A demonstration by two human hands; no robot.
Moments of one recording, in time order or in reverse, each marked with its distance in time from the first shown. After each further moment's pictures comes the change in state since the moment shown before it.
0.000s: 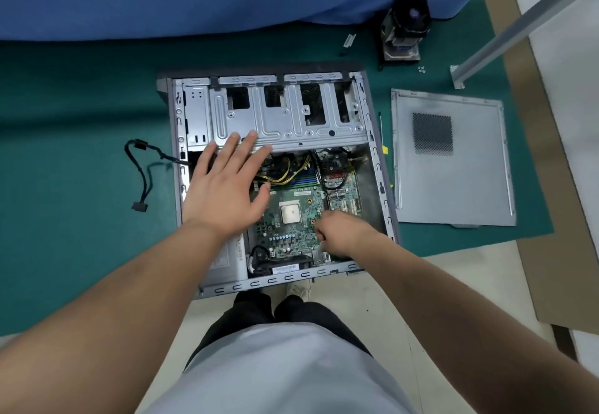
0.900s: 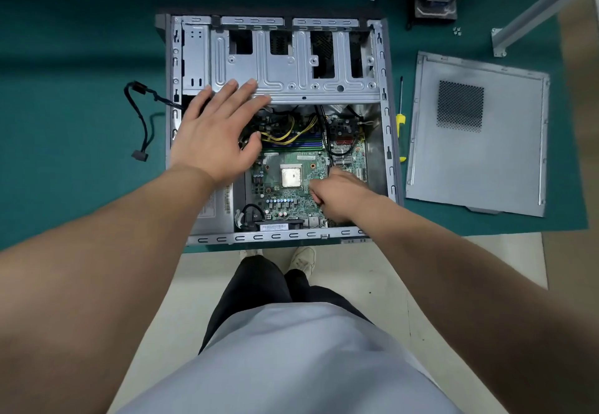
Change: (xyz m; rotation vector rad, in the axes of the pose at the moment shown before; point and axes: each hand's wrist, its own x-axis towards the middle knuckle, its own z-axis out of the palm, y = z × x) left_hand 0.000 0.002 -0.003 -0.074 0.051 -0.043; right_hand 0.009 0.014 0.008 0.045 0.086 -0.117
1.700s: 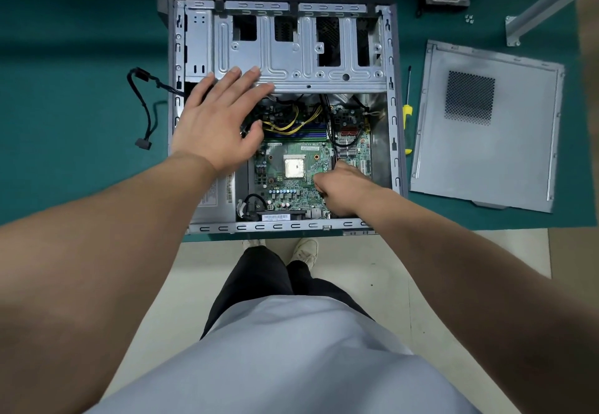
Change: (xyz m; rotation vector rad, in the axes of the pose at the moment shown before) left_hand 0.001 0.000 0.005 0.002 0.002 0.011; right_hand 0.001 0.004 0.007 -0.018 -0.010 0.029
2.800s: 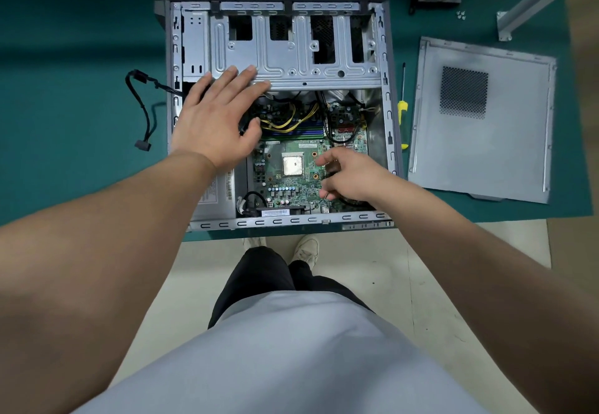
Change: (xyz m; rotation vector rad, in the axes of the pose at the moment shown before) left_hand 0.002 0.004 0.005 0.002 0.002 0.003; right_hand -0.035 -0.001 -0.023 0.969 0.097 0.177
